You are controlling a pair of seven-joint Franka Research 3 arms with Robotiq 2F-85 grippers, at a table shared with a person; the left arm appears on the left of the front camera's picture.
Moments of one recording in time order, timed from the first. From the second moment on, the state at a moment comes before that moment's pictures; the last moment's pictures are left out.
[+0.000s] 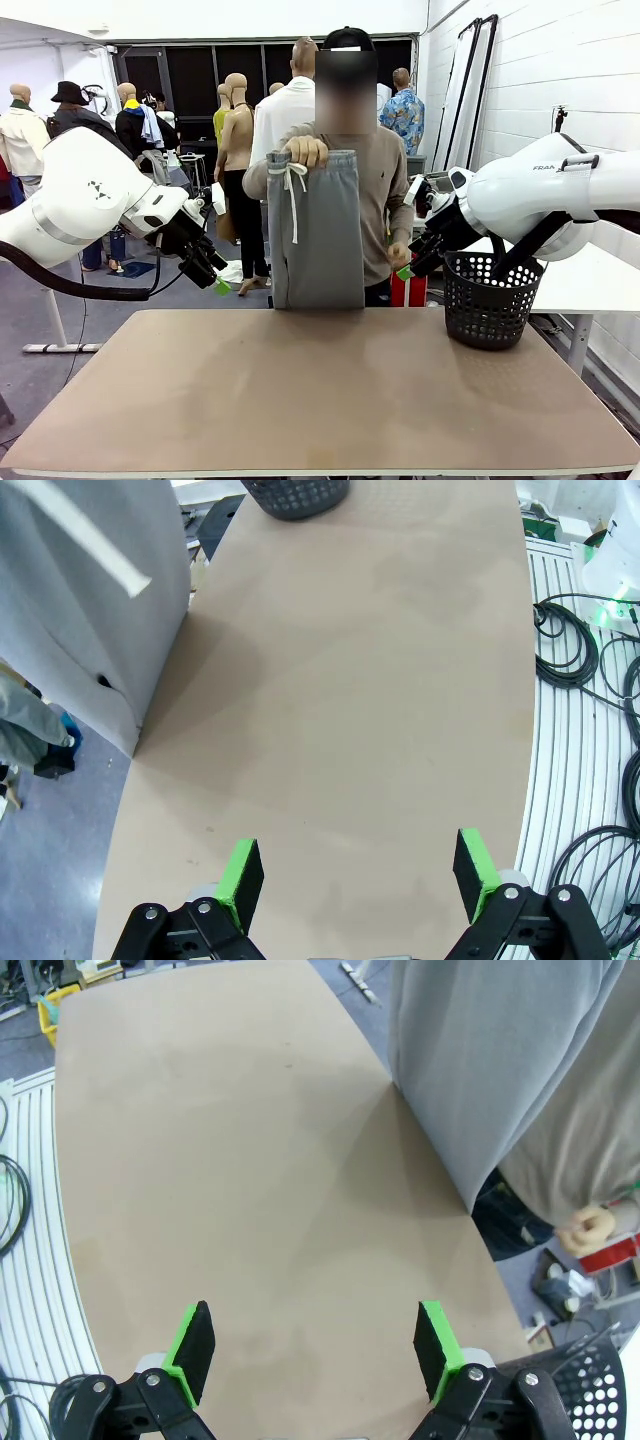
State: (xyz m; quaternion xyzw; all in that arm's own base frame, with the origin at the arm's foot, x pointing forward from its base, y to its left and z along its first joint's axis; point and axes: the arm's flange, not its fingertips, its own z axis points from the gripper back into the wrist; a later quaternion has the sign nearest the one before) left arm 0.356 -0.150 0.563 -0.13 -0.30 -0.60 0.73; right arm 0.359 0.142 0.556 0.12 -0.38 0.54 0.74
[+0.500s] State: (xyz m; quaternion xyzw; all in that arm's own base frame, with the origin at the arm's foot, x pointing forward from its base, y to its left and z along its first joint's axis) left arm 0.356 -0.150 0.563 -0.13 -0.30 -0.60 0.73; right arm 0.359 0.142 0.556 0.12 -0.38 0.54 0.74
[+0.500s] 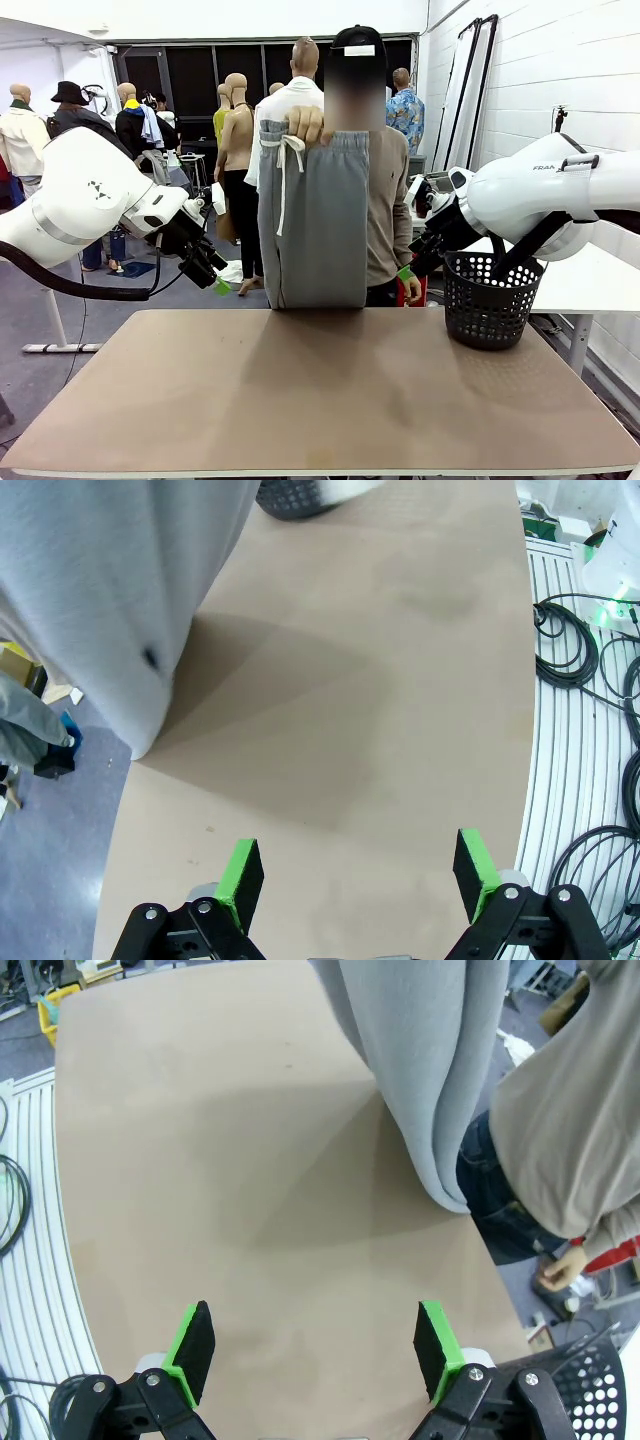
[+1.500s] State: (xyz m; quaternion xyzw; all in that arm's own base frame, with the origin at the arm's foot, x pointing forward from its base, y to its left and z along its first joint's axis) left arm 0.356 -0.150 0.563 -0.13 -0.30 -0.60 0.73; right arm 0.359 0.142 0.556 0.12 -0.38 0.54 0.74
